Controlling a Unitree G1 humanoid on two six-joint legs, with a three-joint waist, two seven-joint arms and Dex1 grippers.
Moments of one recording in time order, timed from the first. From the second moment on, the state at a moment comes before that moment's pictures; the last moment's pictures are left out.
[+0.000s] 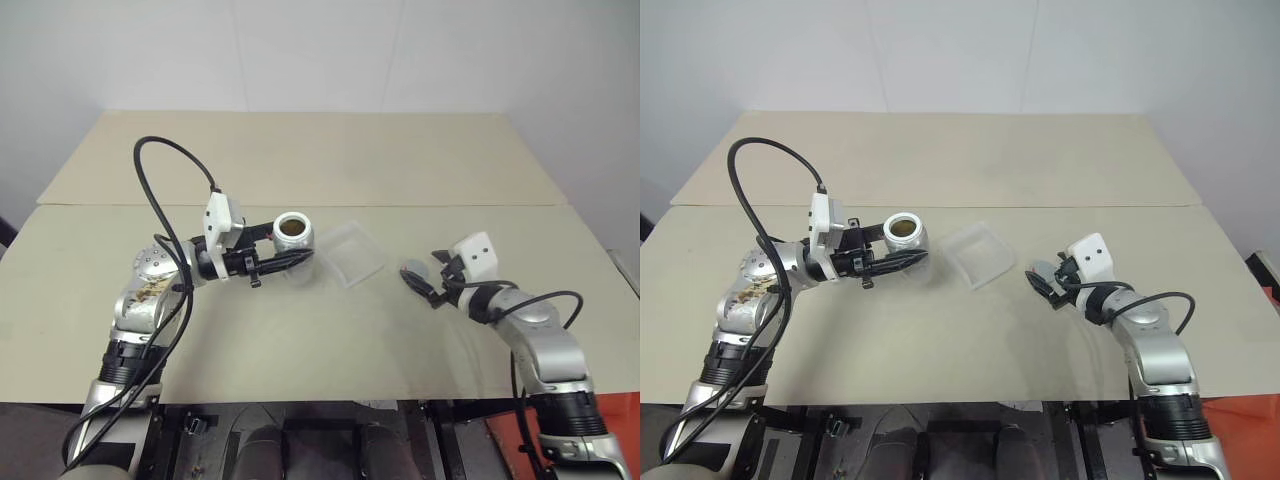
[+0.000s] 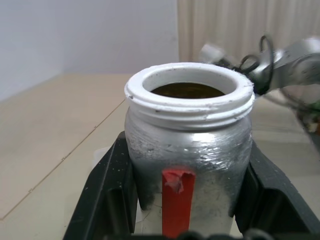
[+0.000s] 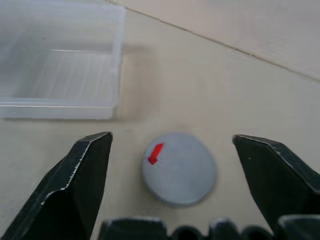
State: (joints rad) left arm -0.54 0.50 0.01 0.05 -0.43 0.18 -1.12; right arm -0.28 -0.58 -0.08 -0.14 0.26 0.47 0.60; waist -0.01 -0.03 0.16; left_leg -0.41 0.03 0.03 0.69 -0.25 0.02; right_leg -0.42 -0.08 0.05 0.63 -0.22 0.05
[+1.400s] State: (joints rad) left arm -1.35 0.50 -0.95 0.64 1.40 -0.64 -0.01; right arm -0.42 -0.70 -0.13 -0.41 0.52 0.75 0.67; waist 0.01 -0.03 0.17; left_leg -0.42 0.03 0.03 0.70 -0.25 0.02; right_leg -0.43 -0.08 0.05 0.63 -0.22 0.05
